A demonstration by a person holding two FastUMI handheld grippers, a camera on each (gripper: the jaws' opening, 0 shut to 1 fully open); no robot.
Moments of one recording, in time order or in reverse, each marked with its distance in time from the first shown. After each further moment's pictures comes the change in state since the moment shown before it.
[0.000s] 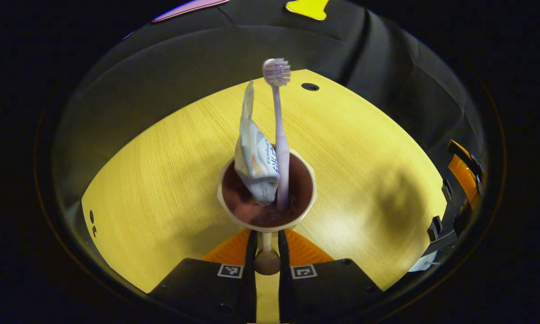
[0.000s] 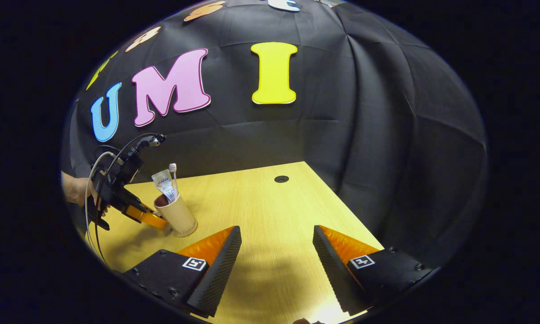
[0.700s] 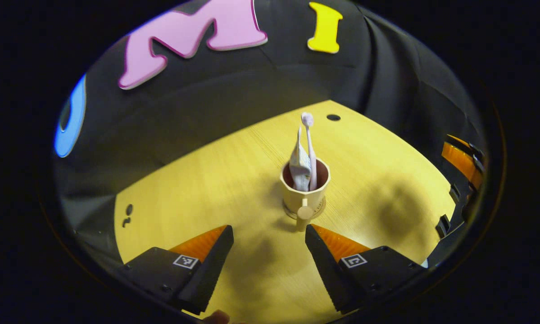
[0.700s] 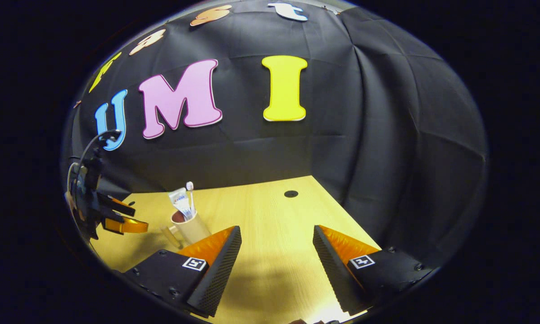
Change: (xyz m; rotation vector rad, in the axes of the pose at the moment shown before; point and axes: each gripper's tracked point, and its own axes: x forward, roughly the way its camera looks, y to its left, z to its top) left arm -0.133 0.041 -0.021 -0.040 -0.303 0.241; right arm -0.027 0.037 0.053 0.001 -0.091 0.009
